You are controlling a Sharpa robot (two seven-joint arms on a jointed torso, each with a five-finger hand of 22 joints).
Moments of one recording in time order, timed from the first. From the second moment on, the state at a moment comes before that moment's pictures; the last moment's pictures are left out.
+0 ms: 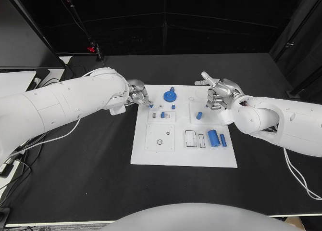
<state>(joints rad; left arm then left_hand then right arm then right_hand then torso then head) 1.41 -0.38 -0.24 0.99 -0.93 0.15 -0.24 1.43 0.07 0.28 0.34 0.41 0.84 0.10 0.45 0.53 1.47 0.02 1.57 1.31 1.46 -0.03 1.57 1.31 0.01 1.47 0.09 1.57 1.31 1.16 -0.93 -0.06 1.50 -0.08 -0.34 0.28 1.15 0.29 -0.28 0.29 0.31 0.56 0.17 0.52 0.07 1.46 0.16 1.57 1.31 1.47 0.10 1.57 1.31 0.01 1.47 0.21 1.54 1.31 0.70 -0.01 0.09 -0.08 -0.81</state>
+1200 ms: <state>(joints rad) 1.41 -0.48 -0.24 1.19 -0.89 0.06 -0.41 1.42 0.01 0.31 0.30 0.42 0.85 0.10 0.47 0.55 1.47 0.02 1.57 1.31 1.46 -0.03 1.57 1.31 0.01 1.47 0.09 1.57 1.31 1.16 -0.93 -0.06 1.49 -0.08 -0.34 0.28 1.15 0.29 -0.28 0.29 0.31 0.56 0.17 0.52 0.07 1.46 0.16 1.57 1.31 1.47 0.10 1.57 1.31 0.01 1.47 0.21 1.54 1.31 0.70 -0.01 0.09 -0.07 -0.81</state>
